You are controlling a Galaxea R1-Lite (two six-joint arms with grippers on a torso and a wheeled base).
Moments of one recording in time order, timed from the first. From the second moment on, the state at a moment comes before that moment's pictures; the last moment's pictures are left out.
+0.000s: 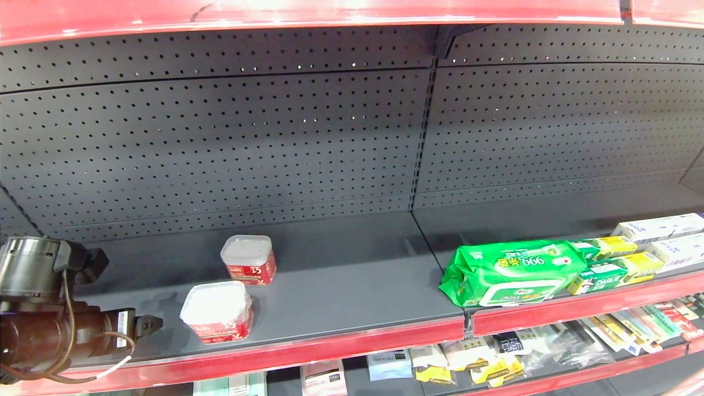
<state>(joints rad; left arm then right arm) 0.03 1.49 -0.47 -0.09 0.15 -0.15 0.00 0.00 0.00 0.00 0.02 0.00</state>
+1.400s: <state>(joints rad) 0.00 1.62 -0.57 -0.11 0.14 -0.15 0.00 0.00 0.00 0.00 0.02 0.00</state>
